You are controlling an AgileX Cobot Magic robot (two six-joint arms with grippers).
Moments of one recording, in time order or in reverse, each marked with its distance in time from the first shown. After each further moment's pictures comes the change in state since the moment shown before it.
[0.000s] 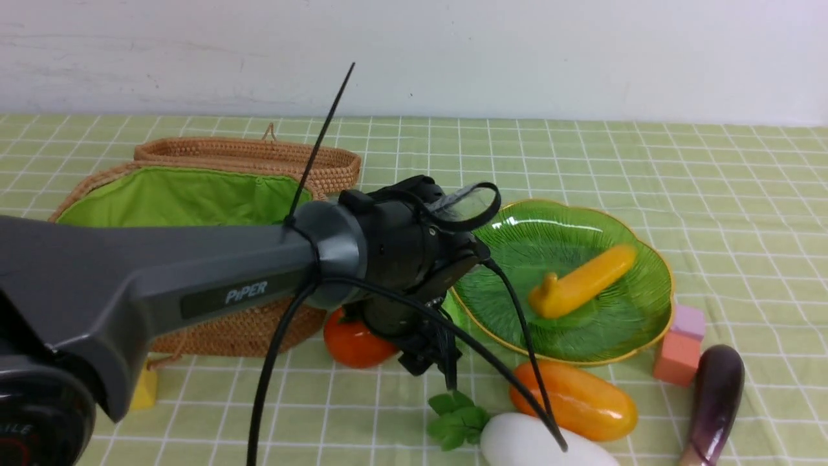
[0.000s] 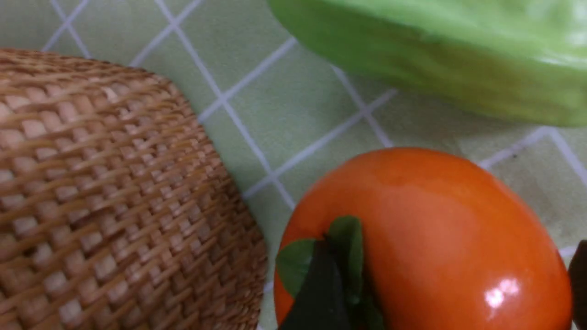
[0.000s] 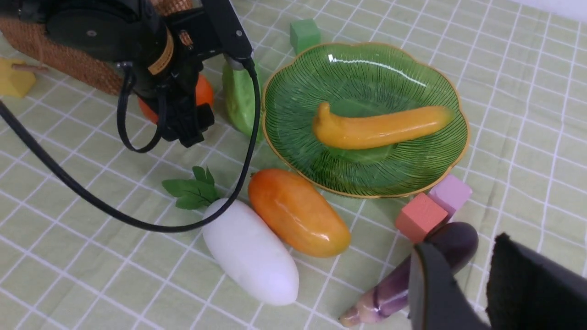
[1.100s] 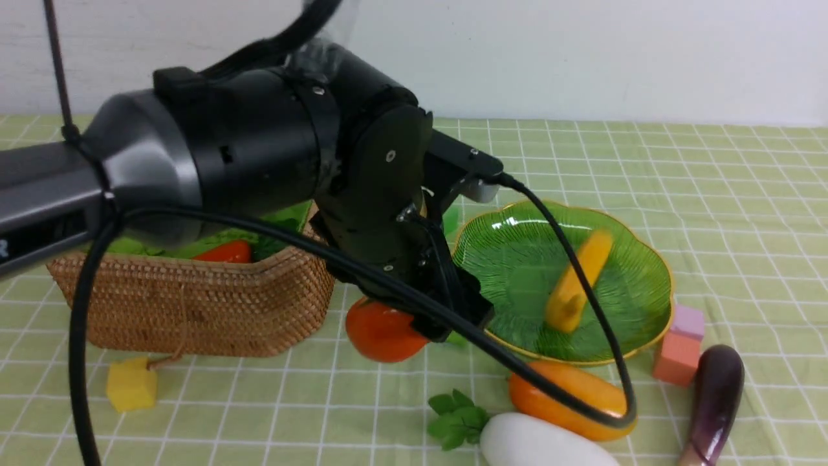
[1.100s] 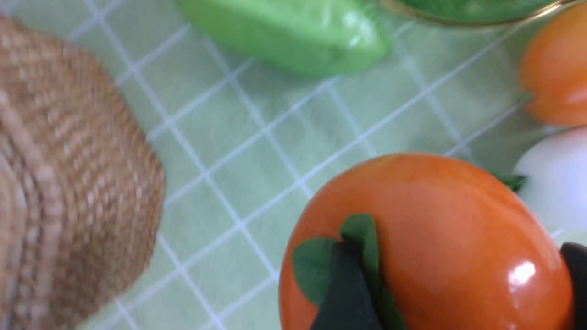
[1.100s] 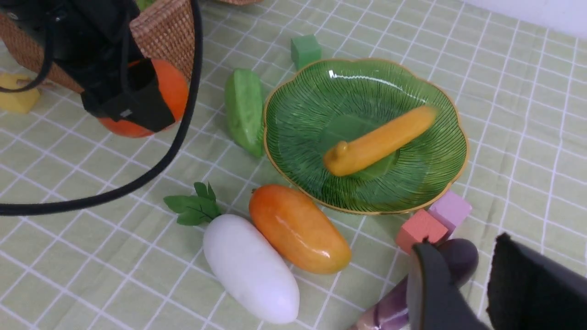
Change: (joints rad) right arm 0.000 0.000 0.000 -0.005 -0.041 0.000; left arm -0.003 -0.323 0.008 -0.357 0.091 0.203
